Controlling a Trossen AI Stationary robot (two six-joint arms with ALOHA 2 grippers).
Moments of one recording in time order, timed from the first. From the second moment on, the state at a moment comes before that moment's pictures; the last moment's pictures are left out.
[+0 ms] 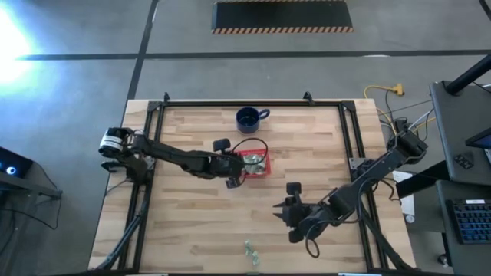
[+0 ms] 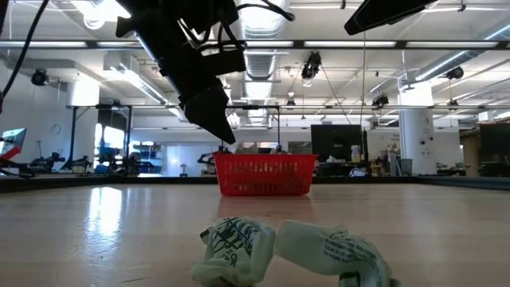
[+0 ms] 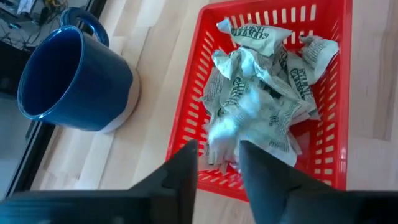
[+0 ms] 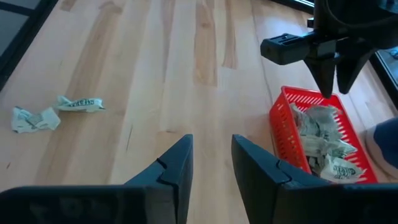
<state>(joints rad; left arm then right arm) -0.10 1.66 1.04 -0.32 -0.56 -0.10 0.65 1.57 1.06 -0.34 0.62 0.28</state>
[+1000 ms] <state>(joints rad) -0.43 1.54 1.00 -0.40 -0.39 -0.07 0.64 1.63 0.89 0.22 0.34 0.06</state>
